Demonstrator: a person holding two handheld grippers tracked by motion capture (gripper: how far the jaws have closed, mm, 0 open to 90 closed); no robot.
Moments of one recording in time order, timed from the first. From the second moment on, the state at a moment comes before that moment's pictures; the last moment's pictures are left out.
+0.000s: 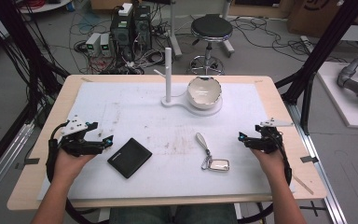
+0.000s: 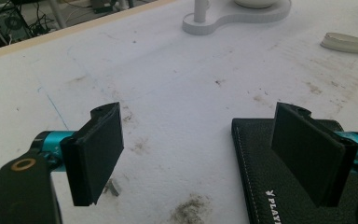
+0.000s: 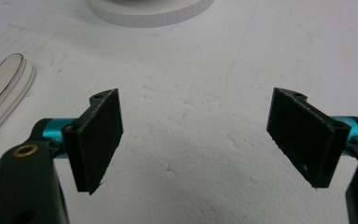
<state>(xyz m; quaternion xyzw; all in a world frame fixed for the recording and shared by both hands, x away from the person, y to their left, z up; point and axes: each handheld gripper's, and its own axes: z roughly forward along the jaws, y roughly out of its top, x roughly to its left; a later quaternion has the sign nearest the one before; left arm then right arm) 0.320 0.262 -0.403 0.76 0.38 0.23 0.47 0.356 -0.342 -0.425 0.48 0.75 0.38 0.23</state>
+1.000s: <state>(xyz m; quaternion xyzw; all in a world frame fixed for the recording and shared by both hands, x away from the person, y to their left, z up) 0.310 0.268 -0.398 0.77 0.38 0.23 0.47 0.363 -0.319 -0.407 0.46 0.76 0.41 0.22</state>
